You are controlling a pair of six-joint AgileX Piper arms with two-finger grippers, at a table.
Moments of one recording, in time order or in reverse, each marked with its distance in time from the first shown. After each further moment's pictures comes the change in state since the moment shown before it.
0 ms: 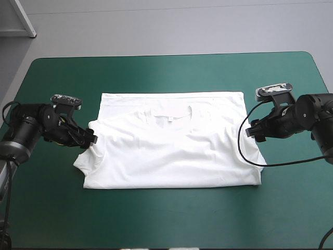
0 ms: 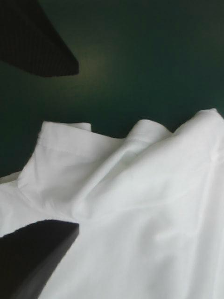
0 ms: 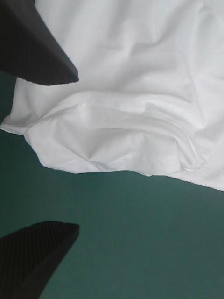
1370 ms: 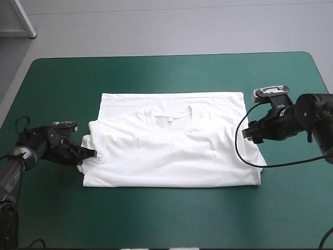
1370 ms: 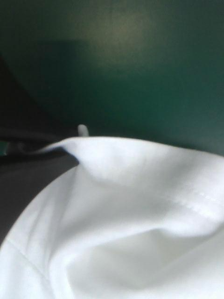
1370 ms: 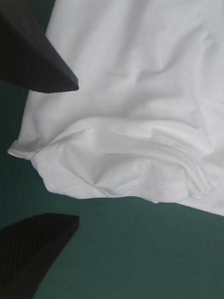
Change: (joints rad) left arm 0.136 0.127 0.284 -0.129 -0.277 0.016; right arm 0.000 0.001 0.000 0.079 0.034 -0.009
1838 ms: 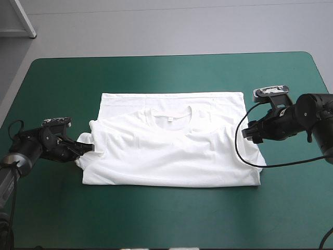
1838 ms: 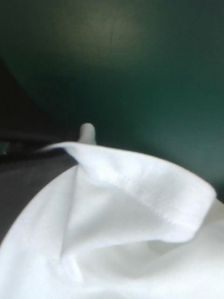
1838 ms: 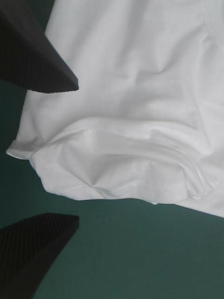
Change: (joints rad) left arm 0.000 -0.098 0.009 0.020 -0.043 -0.113; right arm 0.000 0.000 0.000 0.007 0.000 0.000
